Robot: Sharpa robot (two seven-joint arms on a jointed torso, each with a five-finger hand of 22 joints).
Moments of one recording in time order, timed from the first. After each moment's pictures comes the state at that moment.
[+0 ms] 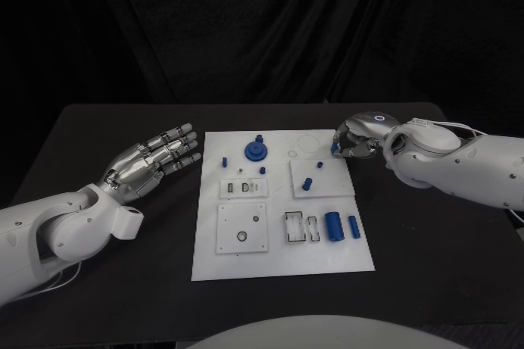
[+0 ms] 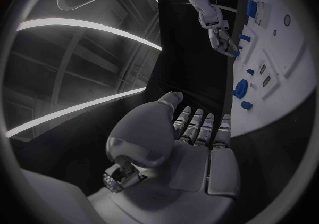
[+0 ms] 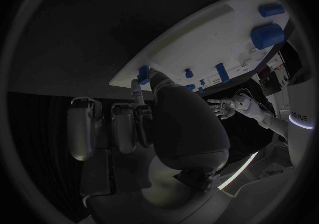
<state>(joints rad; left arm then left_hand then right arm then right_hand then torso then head) 1.22 -1.01 -0.21 1.53 -0.06 0.19 0.58 1.31 0.27 0.04 0.03 0.59 0.29 0.03 0.07 0.05 0.17 0.13 0.22 0.06 0.14 0.16 0.05 0.04 0.16 0.09 0.27 0.05 0.02 1.33 -0.94 -0.25 1.36 -1.59 -0.37 -0.09 1.38 -0.06 0.17 0.19 0.27 0.92 0.10 0.15 0.33 1.46 0.02 1.57 1.31 1.47 -0.03 1.55 1.31 0.03 1.47 0.08 1.45 1.31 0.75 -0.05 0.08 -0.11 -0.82</state>
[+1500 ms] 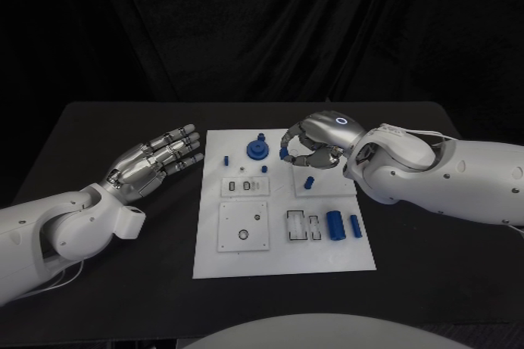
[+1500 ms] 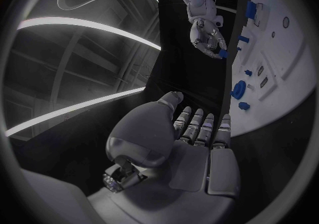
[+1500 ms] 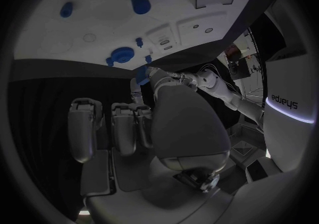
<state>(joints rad) 1.21 -1.01 -0.21 1.53 -0.06 0.19 0.58 1.31 0.27 0.04 0.03 0.59 0.29 0.03 0.07 0.05 0.16 0.14 0.22 0.06 0.14 0.16 0.05 0.04 0.16 0.09 0.27 0.05 0.02 1.36 -0.89 -0.24 1.68 -1.59 -0.50 -0.08 1.41 -0.06 0.19 0.17 0.47 0.95 0.10 0.24 0.42 1.47 0.01 1.57 1.31 1.47 -0.04 1.56 1.31 0.03 1.47 0.07 1.48 1.31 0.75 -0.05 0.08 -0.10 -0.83</state>
